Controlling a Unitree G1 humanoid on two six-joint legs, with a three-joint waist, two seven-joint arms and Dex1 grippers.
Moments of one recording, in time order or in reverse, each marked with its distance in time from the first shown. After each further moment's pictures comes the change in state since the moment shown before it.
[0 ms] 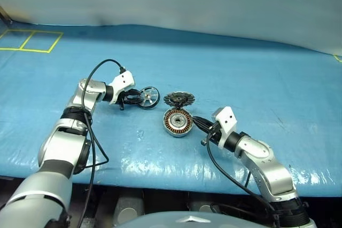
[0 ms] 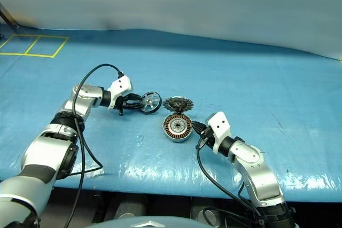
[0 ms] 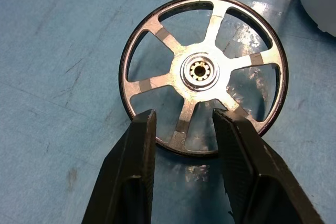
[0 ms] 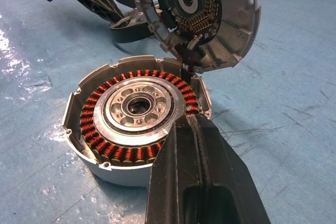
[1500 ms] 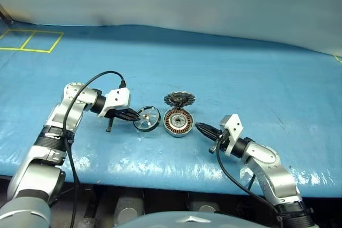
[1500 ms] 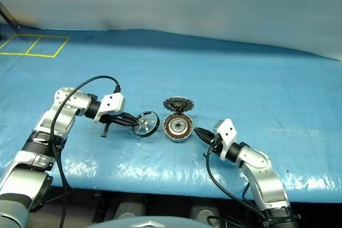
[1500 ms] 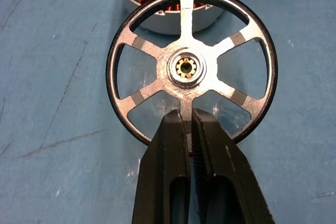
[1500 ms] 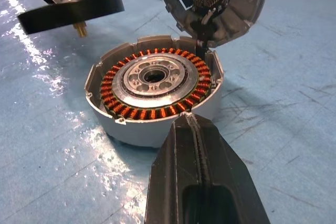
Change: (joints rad) left arm 0.322 0.196 -0.059 -0.803 -0.161 0.245 -0.336; right arm 0.055 -0.020 -0.049 0.157 0.042 -0.209 0.174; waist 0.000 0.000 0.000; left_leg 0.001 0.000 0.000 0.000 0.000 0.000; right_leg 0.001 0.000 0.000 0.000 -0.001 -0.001
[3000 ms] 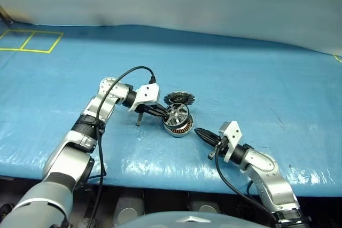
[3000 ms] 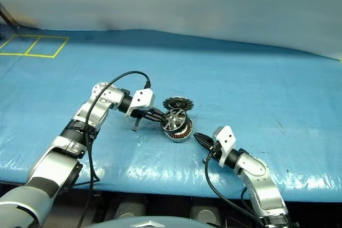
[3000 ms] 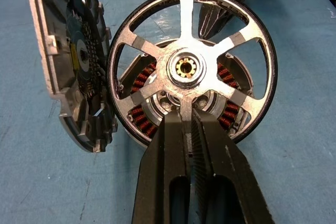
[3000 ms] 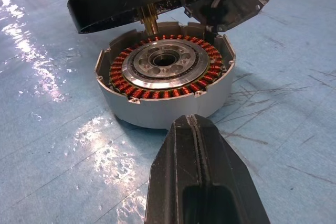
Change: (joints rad) left arm -0.168 -0.234 -0.116 0.228 0.023 -0.142 0.097; right arm 0.051 0.023 0.017 0.009 -0.020 -0.069 -0.018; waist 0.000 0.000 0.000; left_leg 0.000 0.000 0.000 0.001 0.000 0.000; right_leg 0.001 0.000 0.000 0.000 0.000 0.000
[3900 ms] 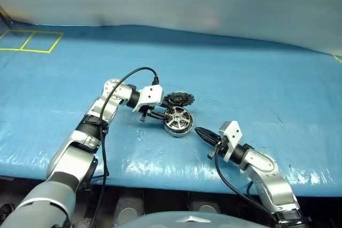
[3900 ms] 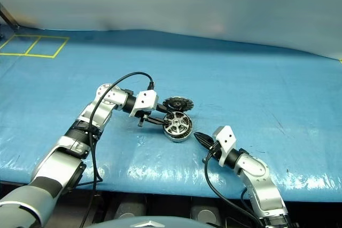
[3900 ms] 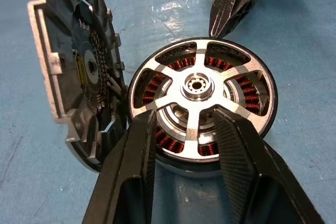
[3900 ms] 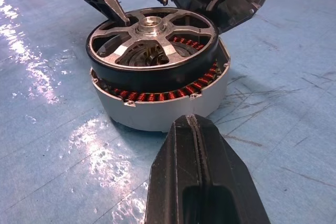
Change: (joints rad) left arm -0.004 -0.027 0.001 0.036 0.017 -0.063 0.052; right arm 0.004 0.003 0.001 -0.006 -0.006 -0.008 -0.018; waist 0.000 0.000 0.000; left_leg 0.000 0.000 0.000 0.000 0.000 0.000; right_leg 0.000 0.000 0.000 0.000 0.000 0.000
